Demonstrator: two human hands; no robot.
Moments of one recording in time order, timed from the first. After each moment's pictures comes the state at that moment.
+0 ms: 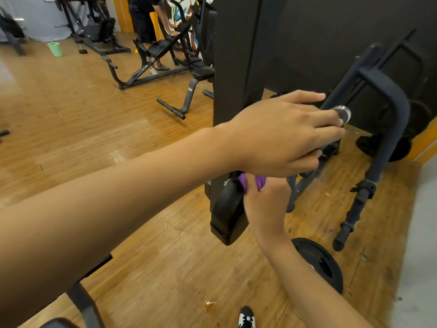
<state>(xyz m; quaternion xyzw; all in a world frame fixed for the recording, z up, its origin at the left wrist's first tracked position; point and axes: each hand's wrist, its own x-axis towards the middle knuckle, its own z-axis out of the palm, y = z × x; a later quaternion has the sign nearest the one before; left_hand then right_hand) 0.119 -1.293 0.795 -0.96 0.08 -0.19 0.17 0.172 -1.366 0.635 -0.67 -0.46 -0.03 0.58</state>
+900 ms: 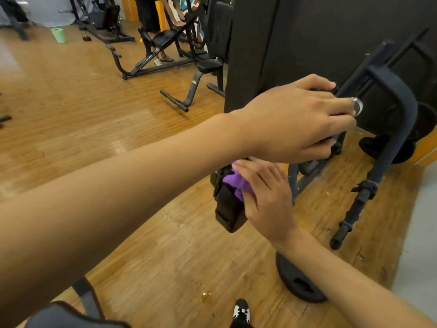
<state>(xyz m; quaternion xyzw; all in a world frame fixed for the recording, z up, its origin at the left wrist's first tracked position) 0.135 -1.282 0.790 -0.95 0.09 -0.24 0.20 0.200 -1.376 0.624 -0.54 -0.72 -0.24 0.36</state>
